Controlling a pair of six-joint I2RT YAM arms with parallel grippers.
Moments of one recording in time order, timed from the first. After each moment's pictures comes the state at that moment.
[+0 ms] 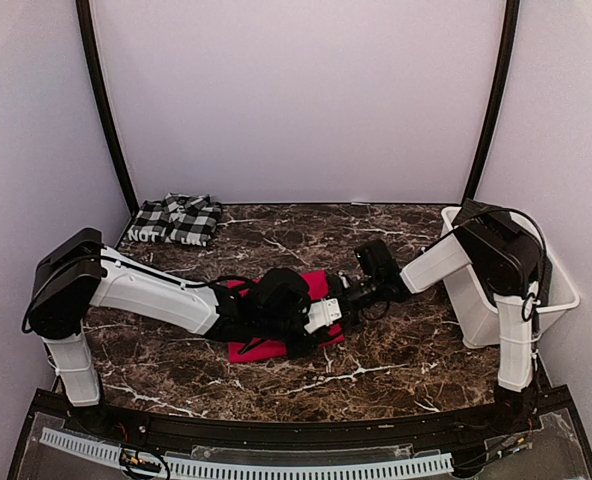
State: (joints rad) left arm -1.11 1.86 1.09 0.07 0.06 0.35; right arm 0.64 2.10 1.04 0.29 -0.92 1.13
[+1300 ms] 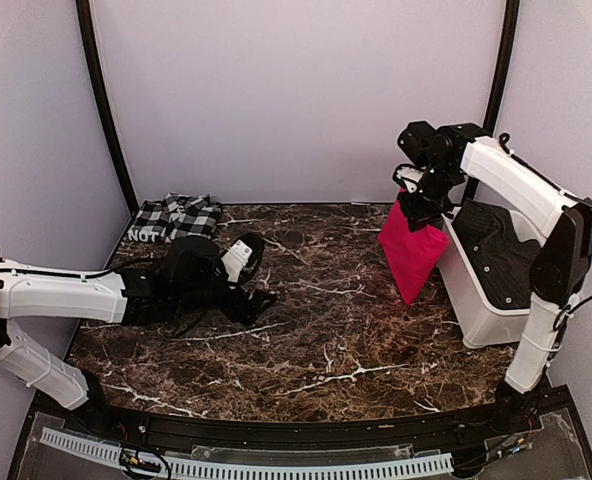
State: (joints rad) left arm -0.92 1.37 0.78 0.05 -0.11 -0.06; right arm 0.45 1.81 1.86 -1.31 0.07 0.13
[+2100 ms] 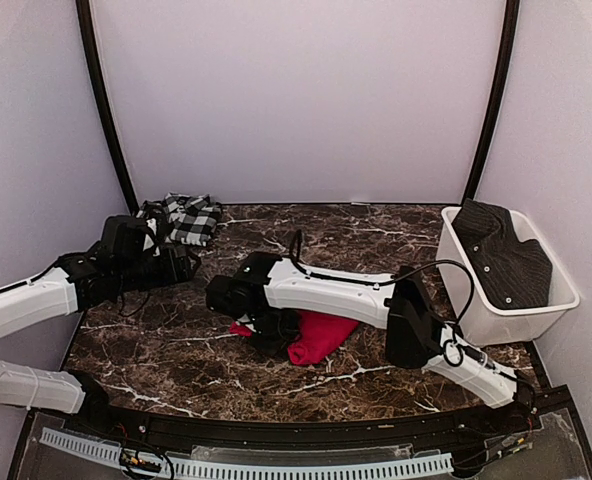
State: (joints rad) left arm -0.50 1.07 0.70 -0.23 -0.10 -0.55; right arm 1.20 2.65 2.54 -1.56 0.25 0.23
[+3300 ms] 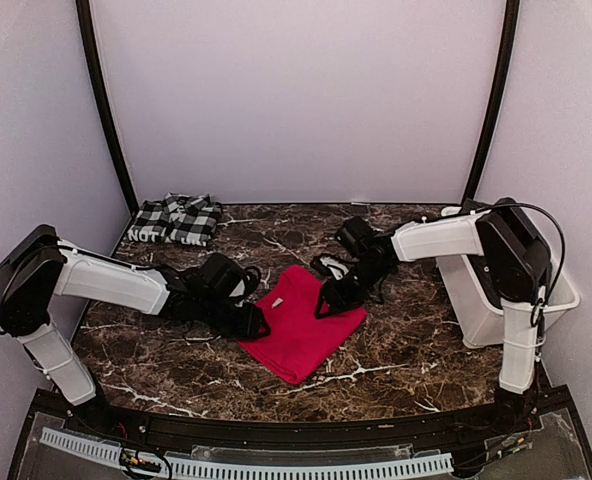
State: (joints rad) left arm -0.83 1.65 0.84 -0.14 0.13 -0.67; right arm 0.71 2.04 1.38 -0.57 -0.47 0.15
